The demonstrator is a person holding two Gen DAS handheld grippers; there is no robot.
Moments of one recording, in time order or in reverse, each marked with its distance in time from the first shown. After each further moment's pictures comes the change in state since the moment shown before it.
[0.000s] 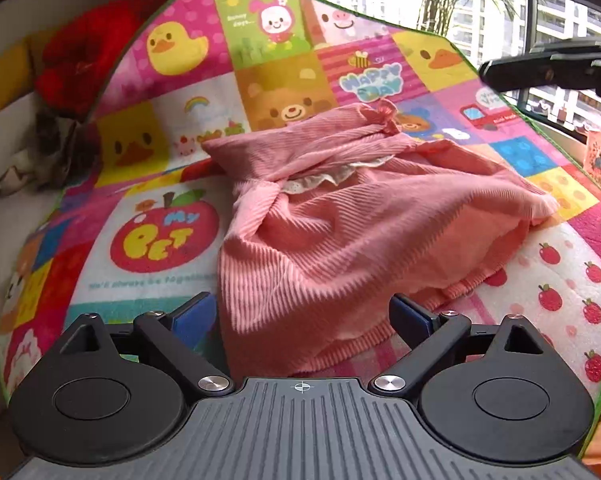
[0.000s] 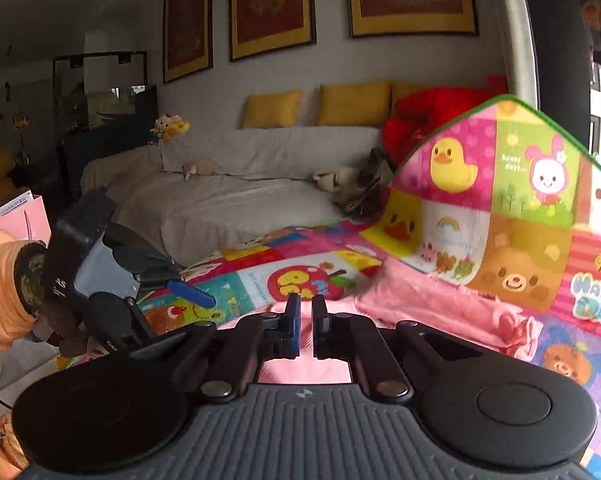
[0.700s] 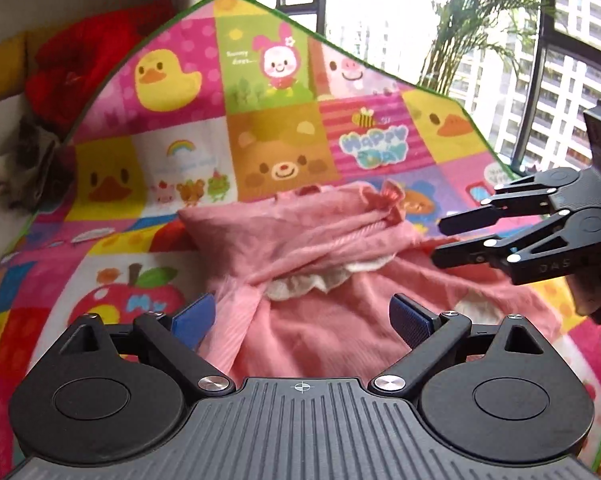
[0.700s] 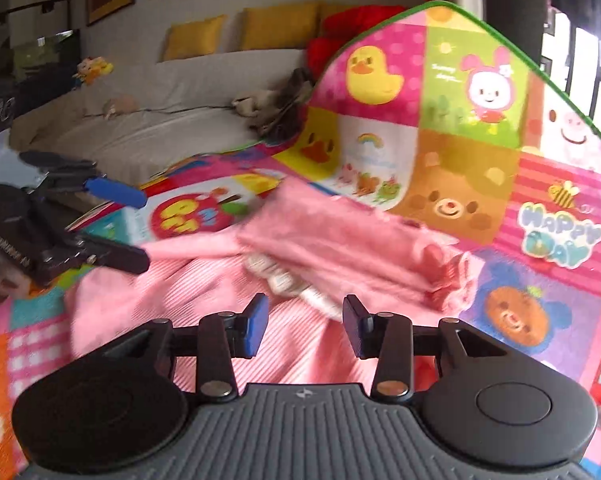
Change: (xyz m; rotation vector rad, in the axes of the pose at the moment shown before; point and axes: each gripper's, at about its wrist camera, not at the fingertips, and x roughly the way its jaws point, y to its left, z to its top) left arm 0.061 0.018 0.089 -0.171 -0.160 -0.101; right arm 0.091 -0.100 -0.007 0.082 0.197 -0.221
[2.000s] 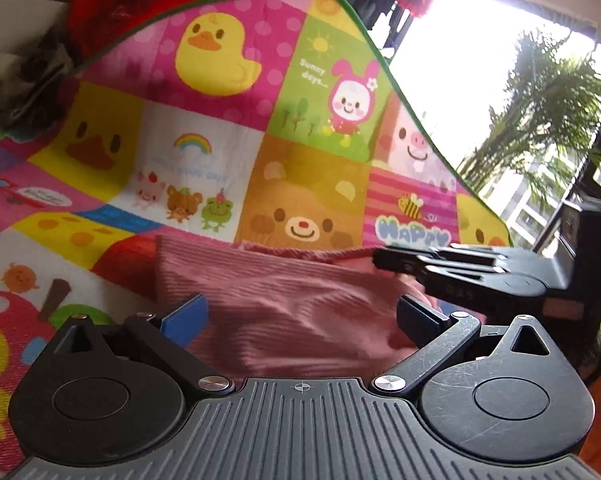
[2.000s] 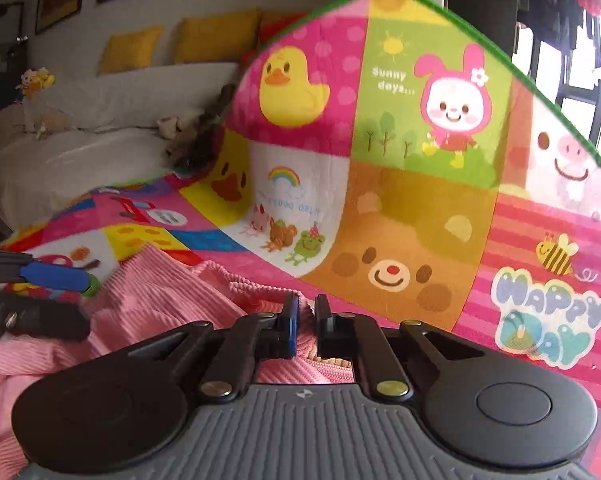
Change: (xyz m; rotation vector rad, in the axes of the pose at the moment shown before) left arm 0.084 0.065 0.025 -0.385 -0.162 -0.058; right arm 0.094 -0.055 0.054 -0.021 -0.087 -0.088
